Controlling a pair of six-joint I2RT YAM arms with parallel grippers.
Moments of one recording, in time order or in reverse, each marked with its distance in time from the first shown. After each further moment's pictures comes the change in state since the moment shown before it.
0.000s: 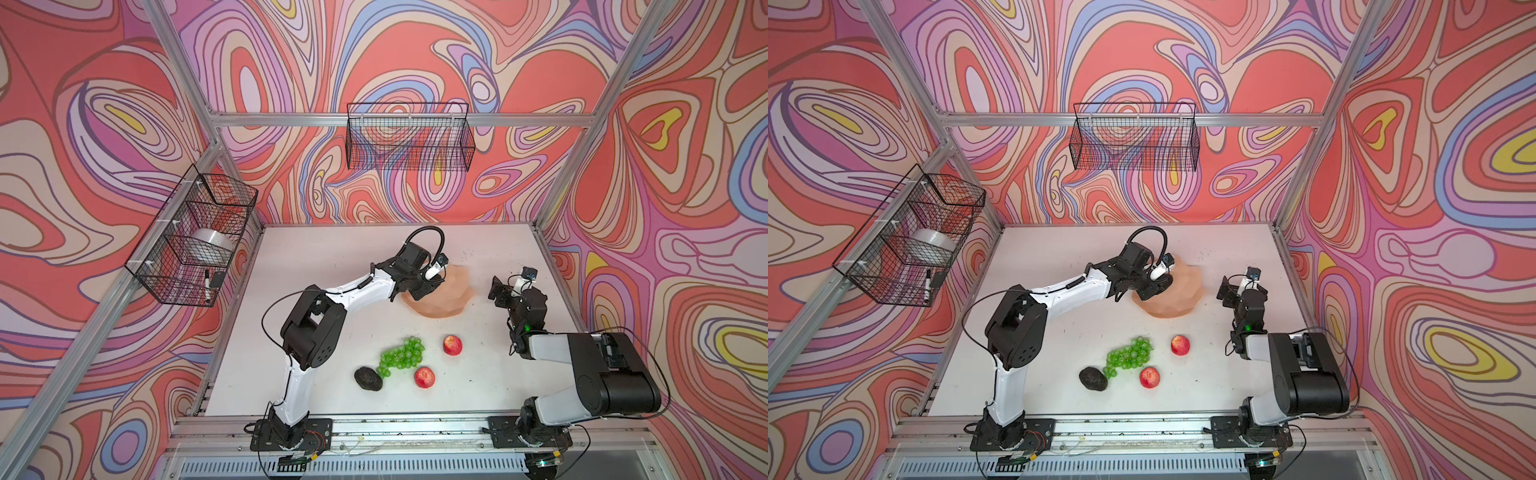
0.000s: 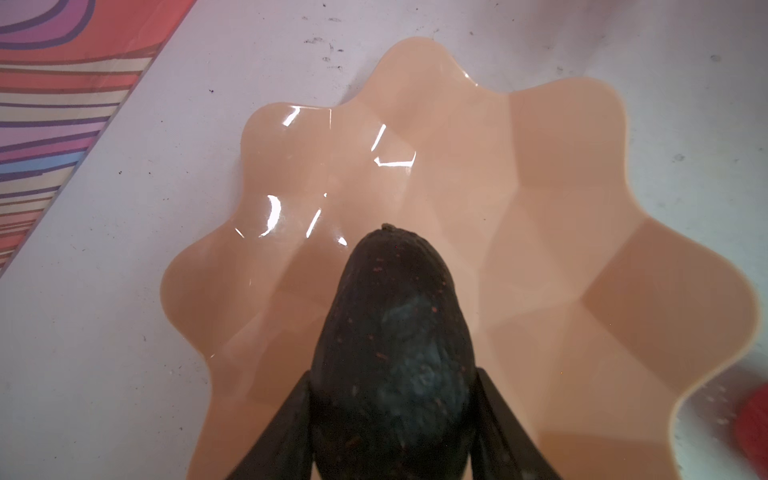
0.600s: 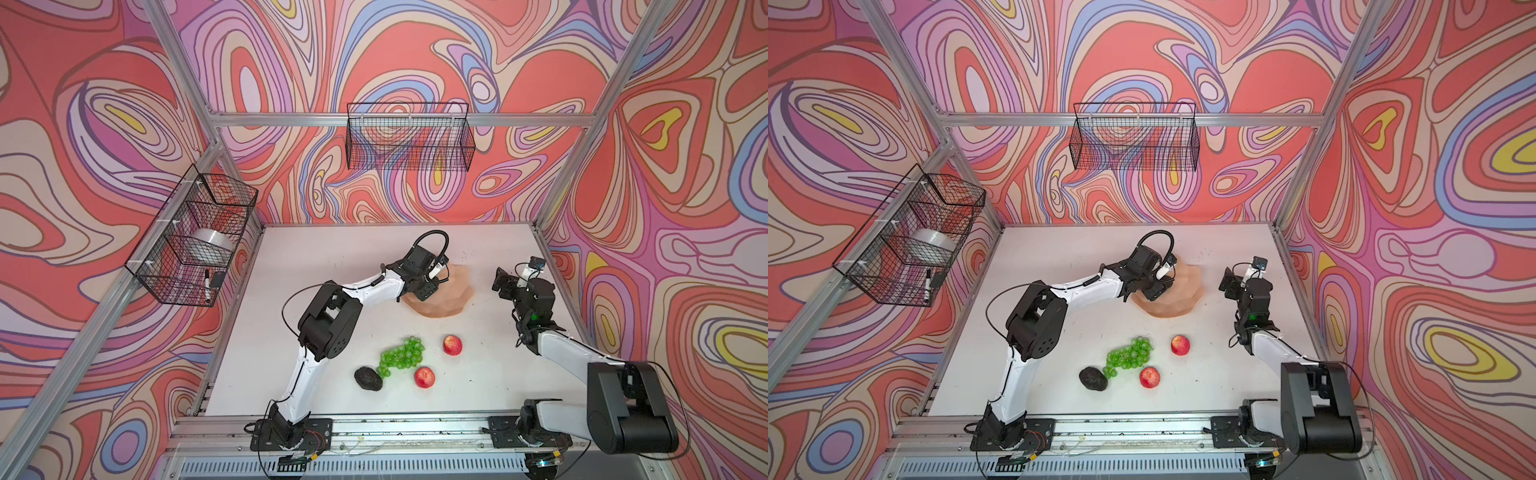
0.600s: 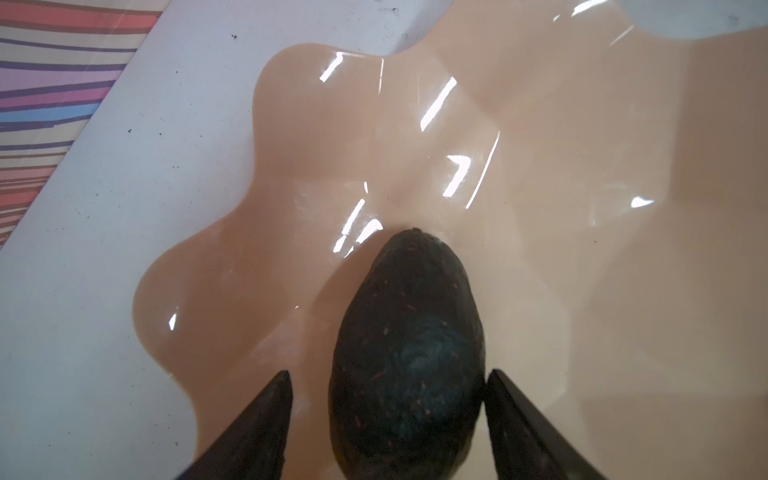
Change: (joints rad) left arm -0.007 0.124 0.078 0.027 -0.124 -0.053; right arm 0.000 -0.242 0.165 -0.417 -0.013 0.082
